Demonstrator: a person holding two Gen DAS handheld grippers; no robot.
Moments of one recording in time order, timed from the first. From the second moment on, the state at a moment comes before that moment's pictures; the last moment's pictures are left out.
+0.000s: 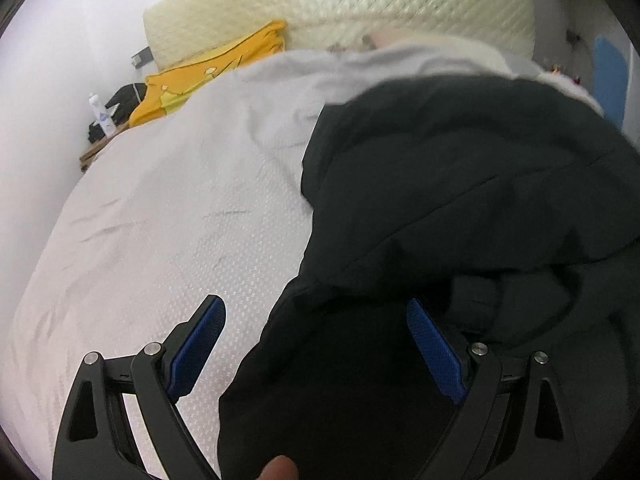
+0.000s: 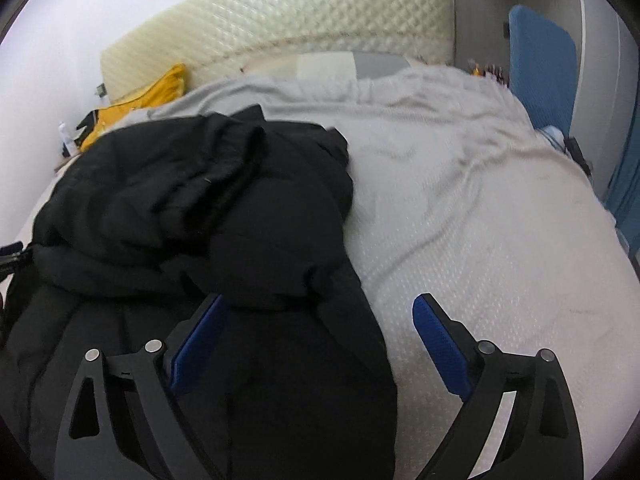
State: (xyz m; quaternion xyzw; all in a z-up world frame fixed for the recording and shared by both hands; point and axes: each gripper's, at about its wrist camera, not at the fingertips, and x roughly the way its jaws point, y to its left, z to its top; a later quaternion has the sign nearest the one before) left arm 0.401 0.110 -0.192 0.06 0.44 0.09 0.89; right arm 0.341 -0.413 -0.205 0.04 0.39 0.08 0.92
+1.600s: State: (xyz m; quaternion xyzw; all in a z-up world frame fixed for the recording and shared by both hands) left arm 0.274 0.083 0.099 -0.06 0.22 0.10 0.97; right arm 0.211 -0.363 0.054 0.08 0.16 0.09 0.98
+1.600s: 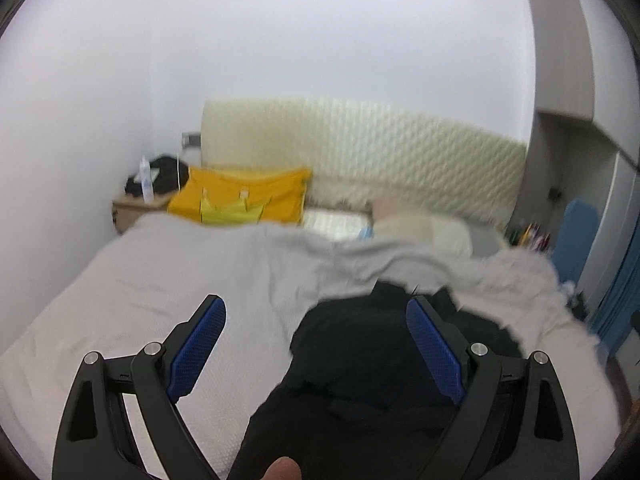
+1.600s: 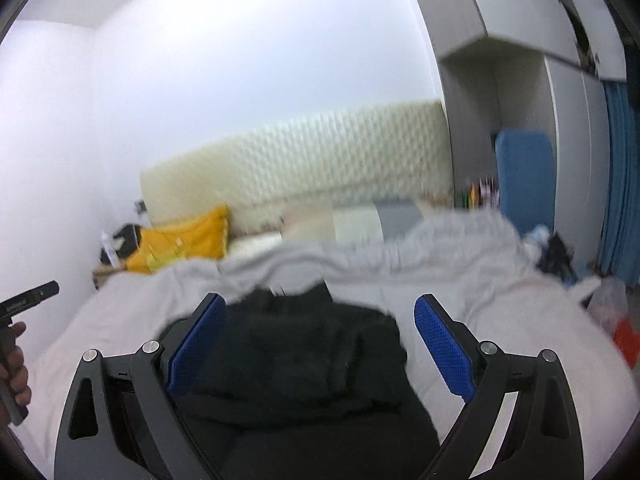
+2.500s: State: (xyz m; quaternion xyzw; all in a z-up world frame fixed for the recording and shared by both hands) left arm 0.106 0.057 0.070 -0.05 0.31 0.03 0.95; right arm 0.073 -0.369 0.011 0.12 0.23 0.12 0.96
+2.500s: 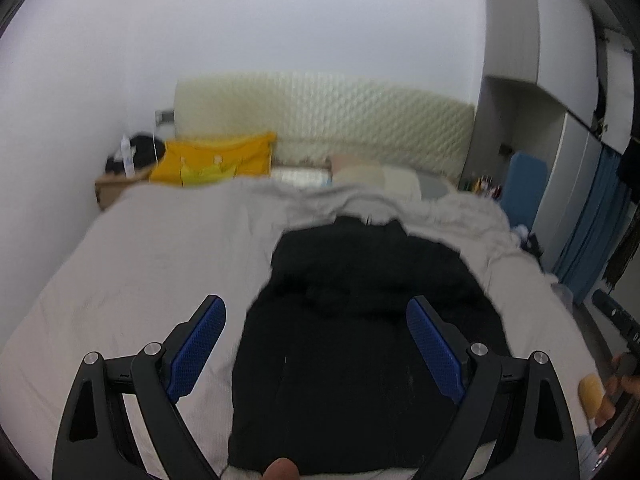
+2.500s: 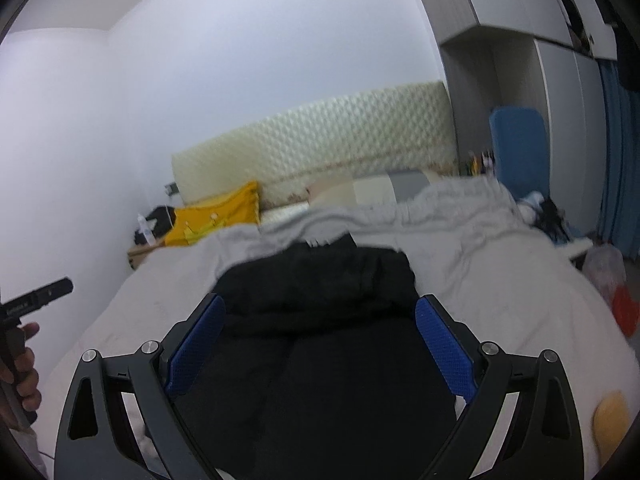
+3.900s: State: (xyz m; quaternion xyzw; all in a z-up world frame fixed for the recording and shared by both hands) left arm 0.206 0.185 -0.189 -0.26 0.56 0.08 0.78; right arm 0.150 -0.467 -0.201 0.40 0.46 0.19 0.77
